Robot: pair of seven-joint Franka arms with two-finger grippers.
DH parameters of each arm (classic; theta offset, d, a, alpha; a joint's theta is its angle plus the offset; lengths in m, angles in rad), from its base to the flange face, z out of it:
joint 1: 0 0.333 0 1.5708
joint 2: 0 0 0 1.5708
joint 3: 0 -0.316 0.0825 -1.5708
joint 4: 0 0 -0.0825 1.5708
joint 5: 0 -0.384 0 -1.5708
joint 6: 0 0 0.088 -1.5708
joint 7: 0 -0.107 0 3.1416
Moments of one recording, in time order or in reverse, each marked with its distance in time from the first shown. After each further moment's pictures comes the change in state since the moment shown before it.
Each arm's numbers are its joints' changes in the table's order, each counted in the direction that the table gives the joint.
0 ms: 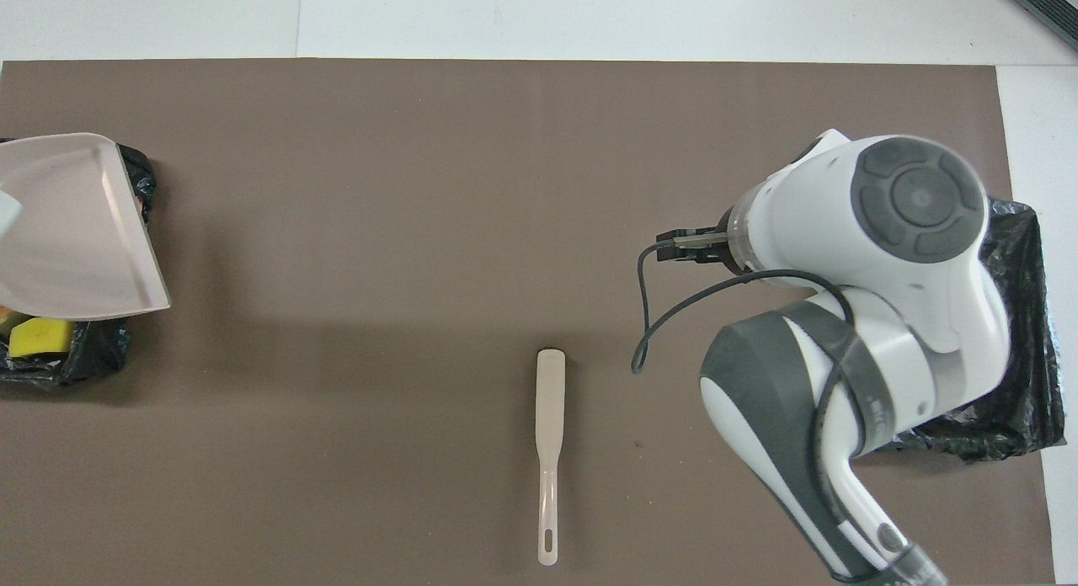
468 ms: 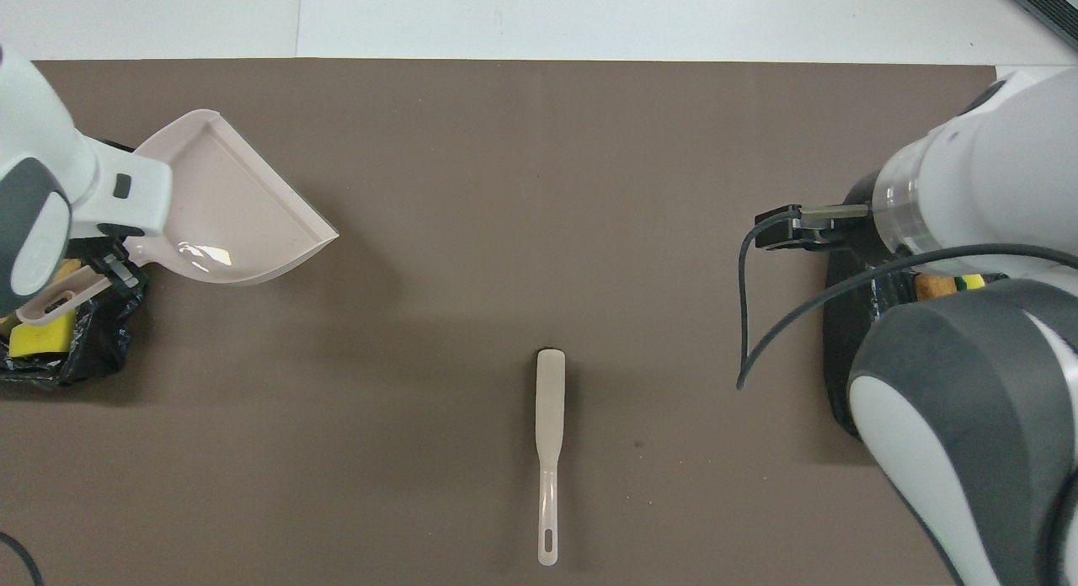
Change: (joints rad) left arm -0.021 -0.017 0.128 -0.005 0.226 -0.021 0.437; right arm -0.030 0.061 0.021 0.112 0.001 -0.157 0.001
